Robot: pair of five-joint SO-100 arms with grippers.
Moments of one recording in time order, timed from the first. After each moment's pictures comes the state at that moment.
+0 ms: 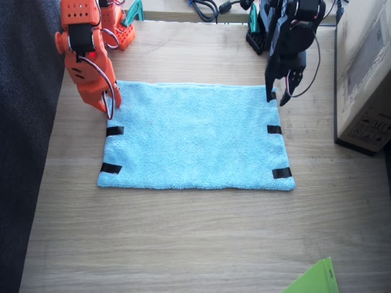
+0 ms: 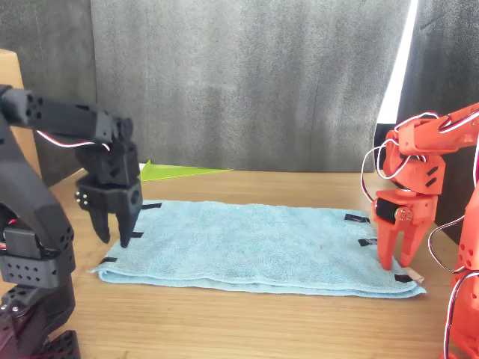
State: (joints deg) arm 0 75.1 99.7 122.9 75.2 97.7; arm 1 96.7 75.5 100.5 84.3 74.6
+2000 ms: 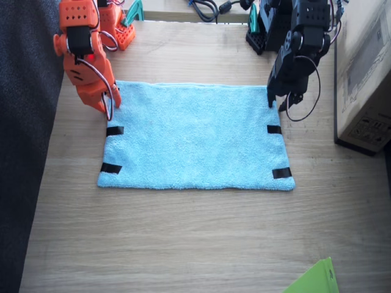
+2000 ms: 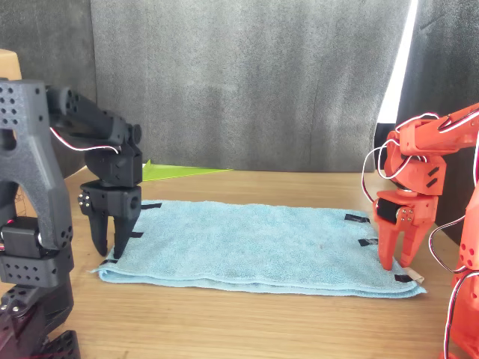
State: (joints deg) arm 0 78.3 77.1 105.6 83.8 103.6; arm 1 95.6 73.2 99.4 84.5 73.5
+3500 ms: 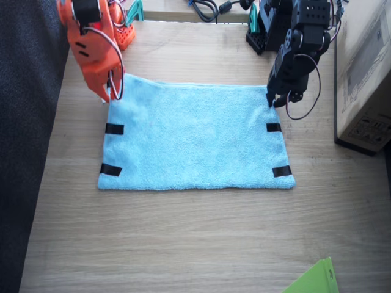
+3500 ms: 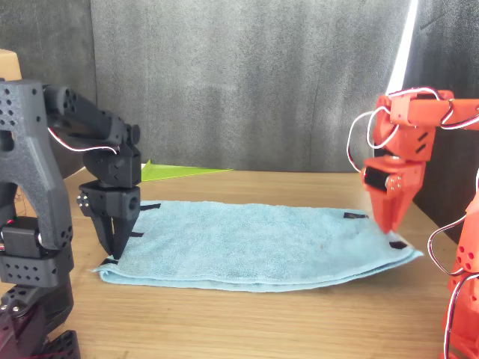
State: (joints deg) arm 0 78.4 79.6 108.5 82.6 103.7; arm 1 104.3 81.4 85.3 99.4 75.1
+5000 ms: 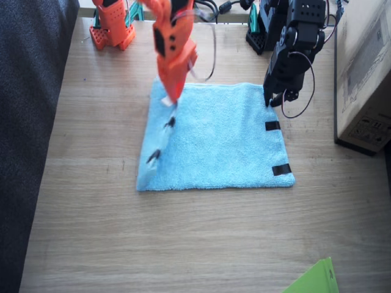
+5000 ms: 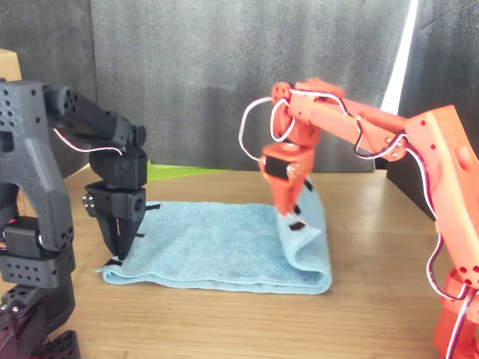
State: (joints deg) arm 0 75.7 80.4 109.0 82.2 101.3; arm 1 134.2 50.1 34.3 111.1 79.3
